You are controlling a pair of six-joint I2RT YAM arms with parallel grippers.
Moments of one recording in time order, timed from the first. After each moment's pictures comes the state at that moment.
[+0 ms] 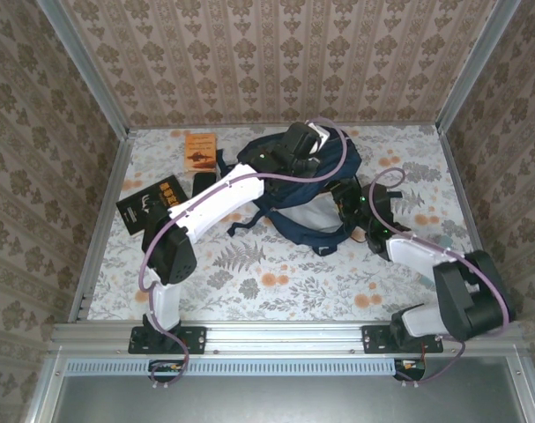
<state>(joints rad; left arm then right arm) -0.88 1.97 1.90 -0.61 -0.24 -0.01 0.27 1.33 0.55 0.33 -0.12 1.36</state>
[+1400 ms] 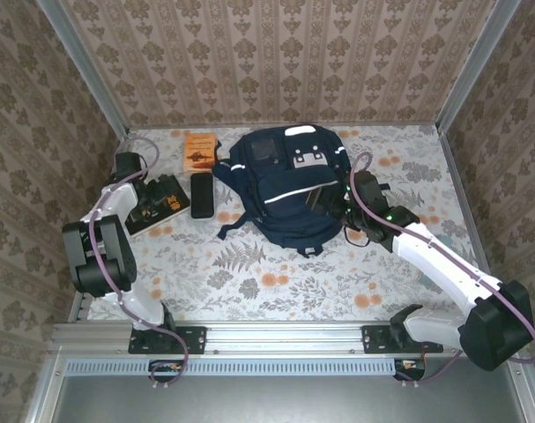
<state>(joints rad) 0.15 1.69 1.13 -0.50 0.10 -0.47 0.47 1.21 0.91 -0.42 -0.03 0.81</state>
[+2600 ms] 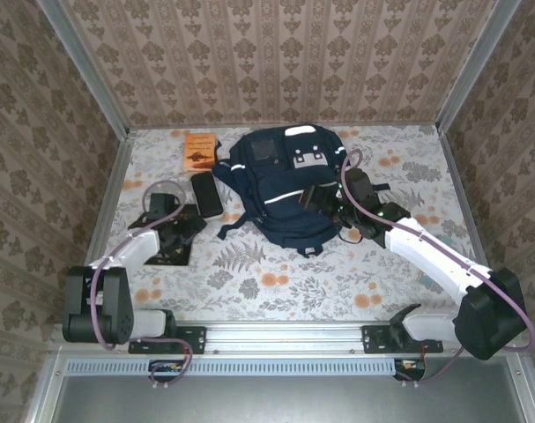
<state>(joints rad) -0.15 1.31 0.63 -0.42 0.16 -0.80 0.49 1.27 0.92 -0.37 -0.06 0.82</state>
